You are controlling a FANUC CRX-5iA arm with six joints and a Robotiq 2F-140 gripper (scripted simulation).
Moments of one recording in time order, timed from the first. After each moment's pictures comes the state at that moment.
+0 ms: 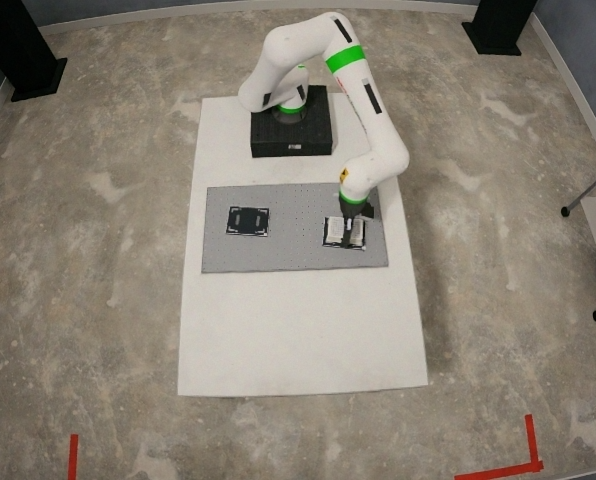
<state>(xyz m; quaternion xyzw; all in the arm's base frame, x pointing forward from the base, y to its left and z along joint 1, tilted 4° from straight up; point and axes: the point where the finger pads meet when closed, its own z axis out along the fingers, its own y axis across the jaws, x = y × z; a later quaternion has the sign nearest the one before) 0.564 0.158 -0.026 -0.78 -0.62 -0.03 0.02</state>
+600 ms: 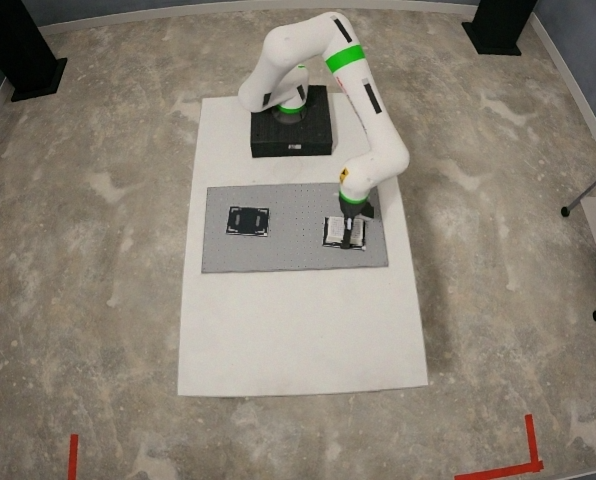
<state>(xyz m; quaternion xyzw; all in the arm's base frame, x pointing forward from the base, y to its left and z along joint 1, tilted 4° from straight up) 0.564 0.158 -0.025 -0.78 -0.62 -0.03 0.02</state>
